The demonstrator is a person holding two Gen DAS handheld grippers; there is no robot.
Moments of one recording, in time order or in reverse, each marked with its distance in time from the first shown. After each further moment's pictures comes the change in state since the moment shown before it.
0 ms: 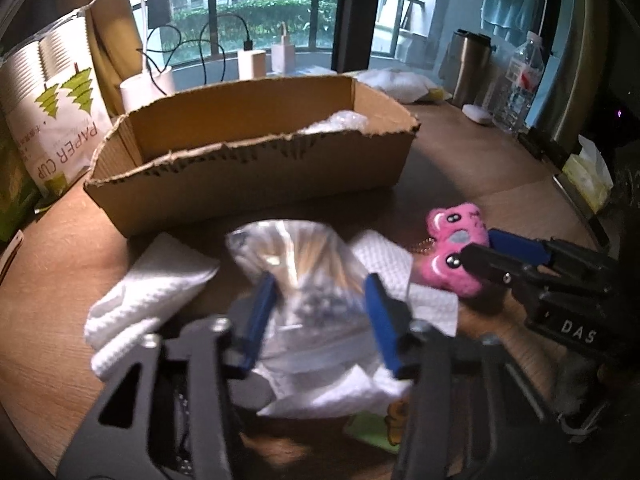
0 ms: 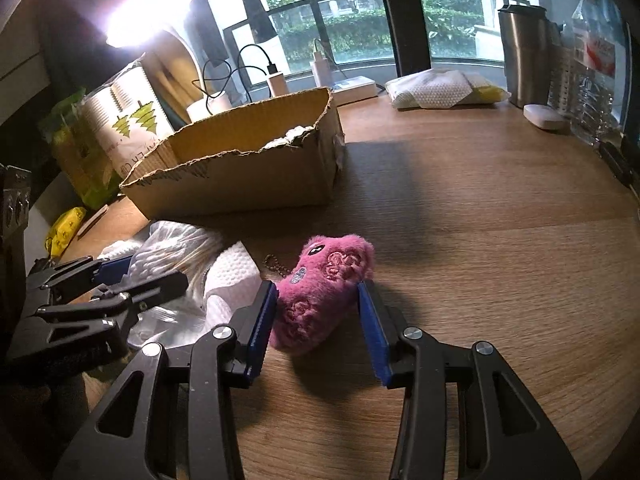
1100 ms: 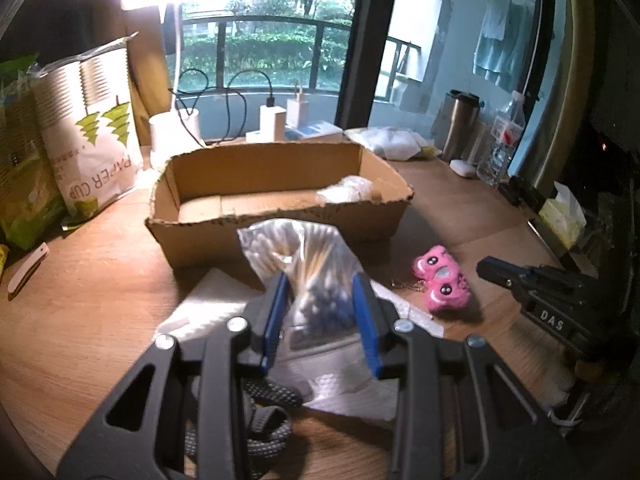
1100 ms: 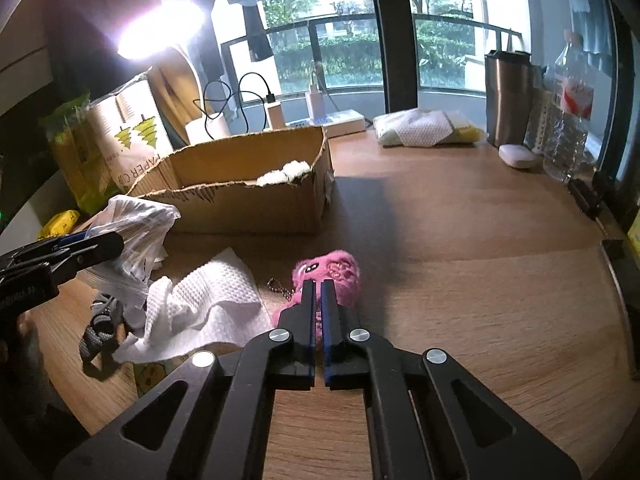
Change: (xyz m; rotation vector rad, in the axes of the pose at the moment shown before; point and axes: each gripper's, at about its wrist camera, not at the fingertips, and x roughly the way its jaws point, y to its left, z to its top) left arm -0.062 0.034 0.006 -0.049 -0.151 -0.049; right arm -0.035 0.011 0.006 -0.055 -0.084 -0.083
